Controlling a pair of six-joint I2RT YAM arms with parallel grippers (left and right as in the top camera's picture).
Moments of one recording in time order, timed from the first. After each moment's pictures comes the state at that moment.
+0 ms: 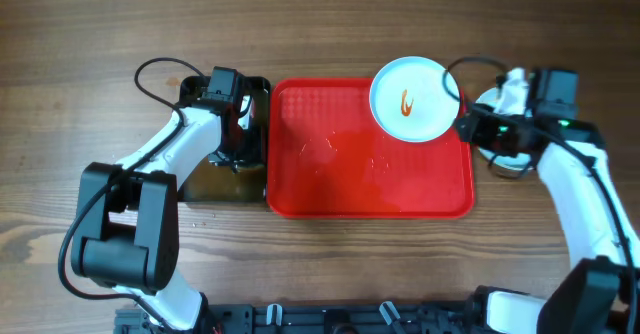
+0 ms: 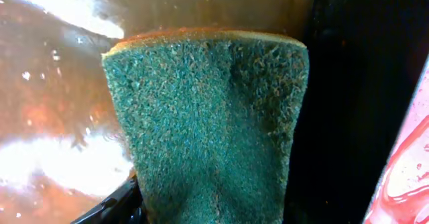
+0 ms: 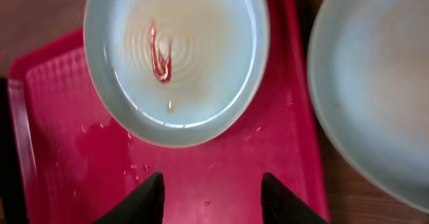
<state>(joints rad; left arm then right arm) -0.20 1.82 1.06 -0.68 0.12 -0.24 -0.13 1.46 0.95 -0.64 -0.36 0.20</state>
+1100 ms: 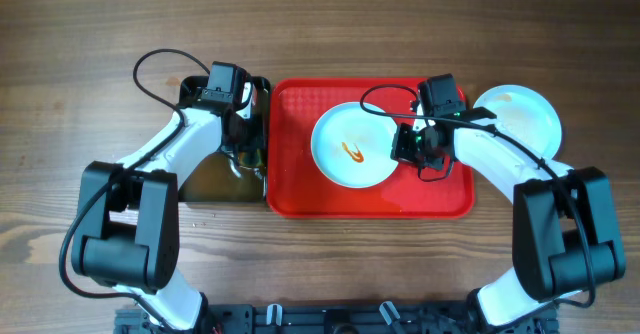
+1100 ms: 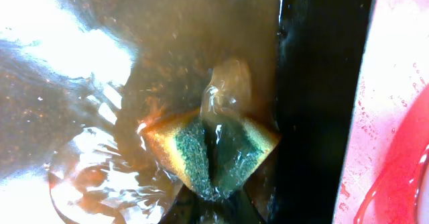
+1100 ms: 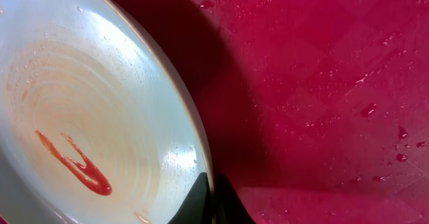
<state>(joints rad) -0.20 1.82 1.05 -0.53 0.12 -0.24 0.22 1.76 0.95 -0.54 -0.26 0.49</state>
